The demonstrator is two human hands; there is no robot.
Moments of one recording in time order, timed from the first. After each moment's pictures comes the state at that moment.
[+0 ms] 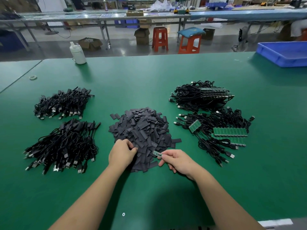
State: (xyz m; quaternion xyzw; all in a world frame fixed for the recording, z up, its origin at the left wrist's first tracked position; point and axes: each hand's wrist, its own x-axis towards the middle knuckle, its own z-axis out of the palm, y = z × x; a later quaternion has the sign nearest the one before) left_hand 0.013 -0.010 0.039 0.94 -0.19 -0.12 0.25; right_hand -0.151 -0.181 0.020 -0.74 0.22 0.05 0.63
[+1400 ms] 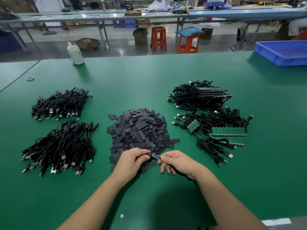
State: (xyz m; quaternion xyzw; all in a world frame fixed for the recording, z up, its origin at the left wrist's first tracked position) left_hand -0.028 0.000 0.044 0.83 -0.40 -0.13 0.37; right_hand -0.156 -0.183 0.030 -0.71 0.18 0.10 0.67
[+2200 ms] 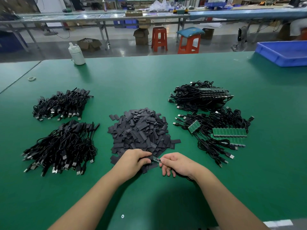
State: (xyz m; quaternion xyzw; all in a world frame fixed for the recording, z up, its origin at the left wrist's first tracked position) left_hand -0.020 -0.002 0.057 0.83 -0.47 -0.16 0.25; right_hand -0.154 -0.180 0.034 -0.75 0.16 0.13 0.62
